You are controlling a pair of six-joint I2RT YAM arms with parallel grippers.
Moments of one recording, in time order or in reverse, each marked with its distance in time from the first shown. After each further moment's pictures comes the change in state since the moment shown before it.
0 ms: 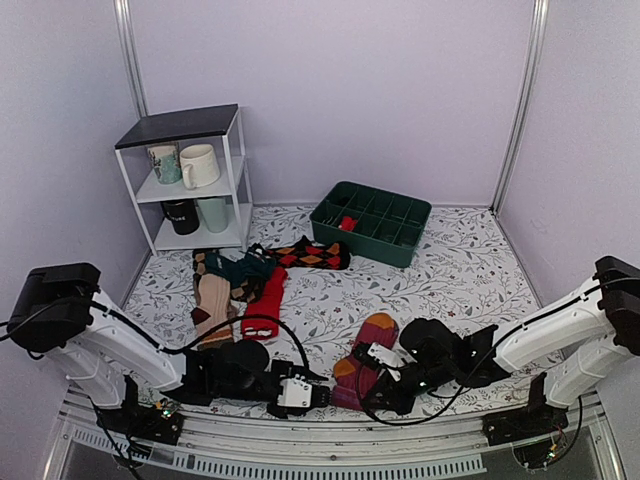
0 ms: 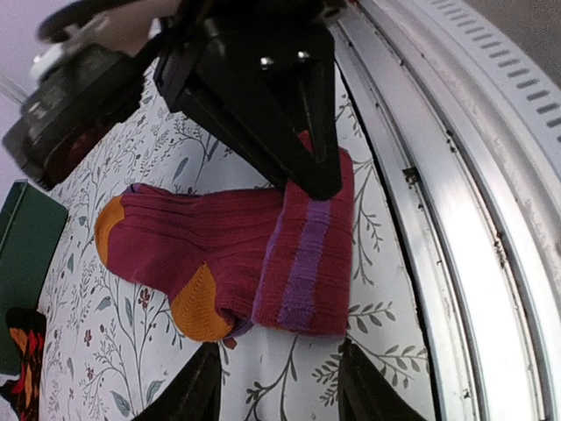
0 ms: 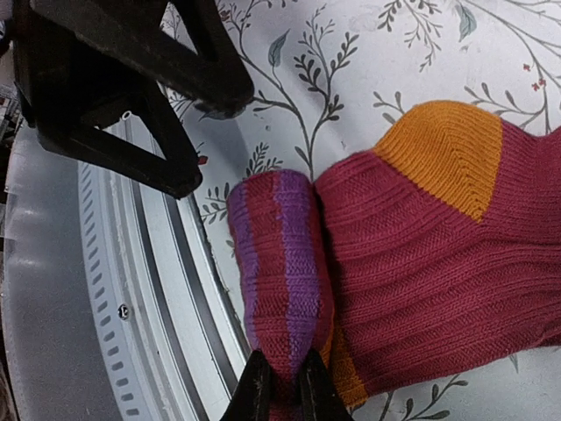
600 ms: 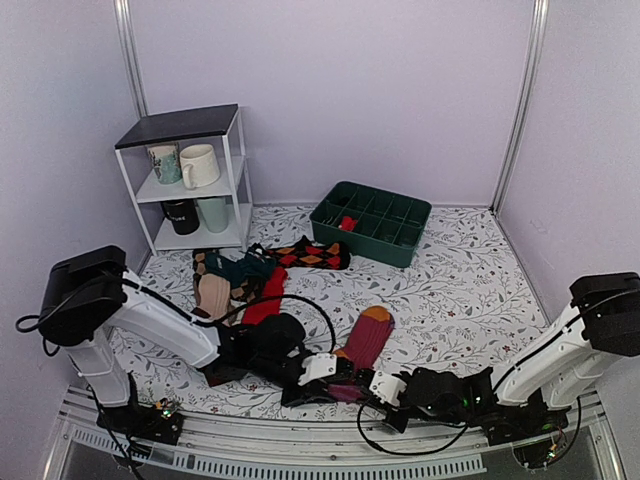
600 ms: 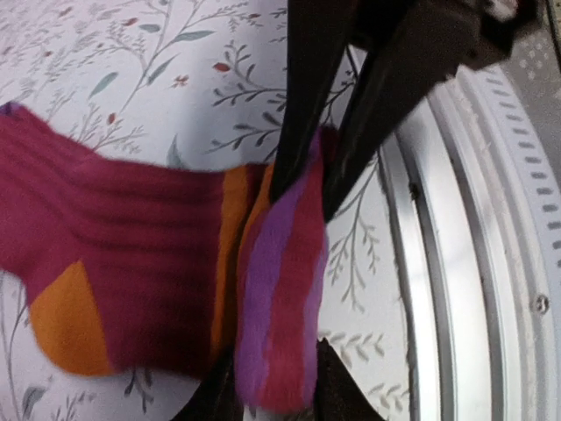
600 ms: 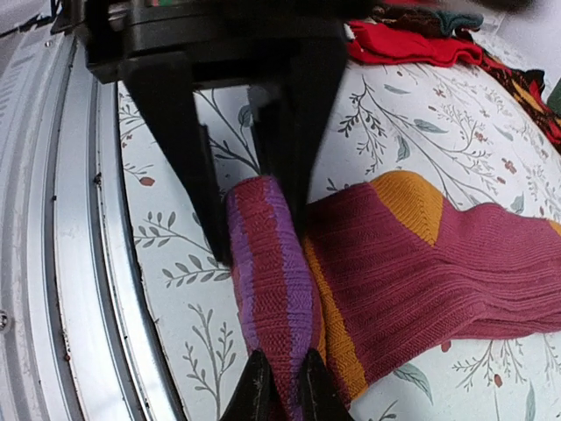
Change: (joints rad) left arm 0.144 0.195 0.286 -0.362 0.347 -0.293; right arm 0.299 0.108 -0.152 0.453 0.671 -0.285
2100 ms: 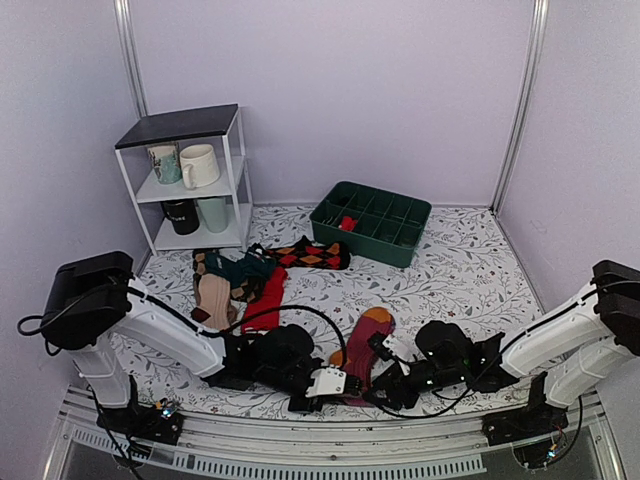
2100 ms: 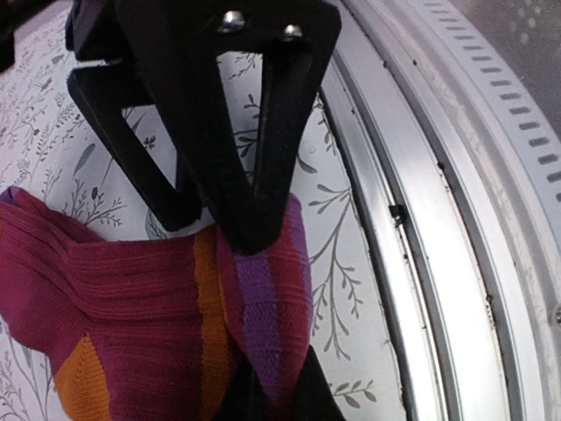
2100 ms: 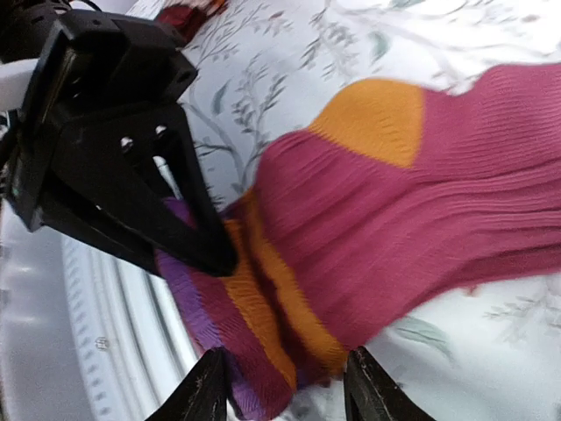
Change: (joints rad) left arm -0.082 0.003 -0.019 0.085 -0.129 0.179; right arm -0.340 -0.098 0.048 -0.243 -0.621 0.384
